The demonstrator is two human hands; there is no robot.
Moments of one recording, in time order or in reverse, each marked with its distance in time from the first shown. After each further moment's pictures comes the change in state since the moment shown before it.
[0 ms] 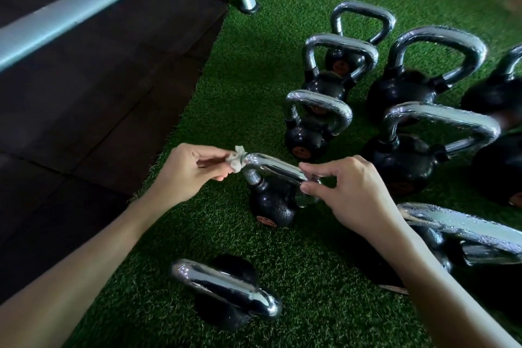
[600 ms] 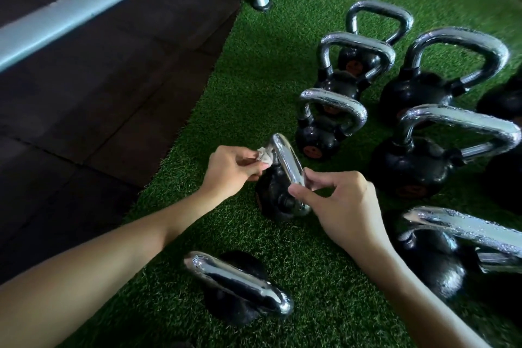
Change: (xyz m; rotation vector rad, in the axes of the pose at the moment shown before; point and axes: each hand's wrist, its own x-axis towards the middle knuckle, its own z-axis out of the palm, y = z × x) left_hand 0.021 -0.020 0.054 -0.102 0.129 -0.181; right_hand -0.017 -0.021 0.032 0.261 0.100 0.128
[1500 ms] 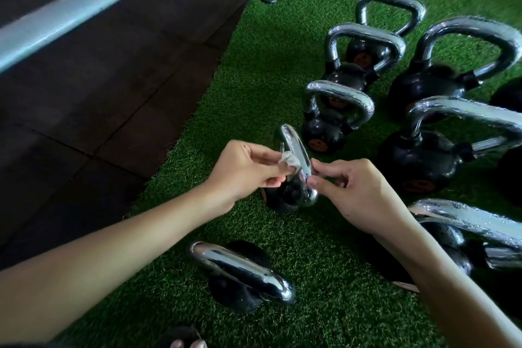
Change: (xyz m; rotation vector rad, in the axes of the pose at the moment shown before) left_hand -0.044 0.068 0.001 -0.250 -0.140 -0.258; right_hand 0.016 0.013 -0.016 0.022 -0.232 -0.055
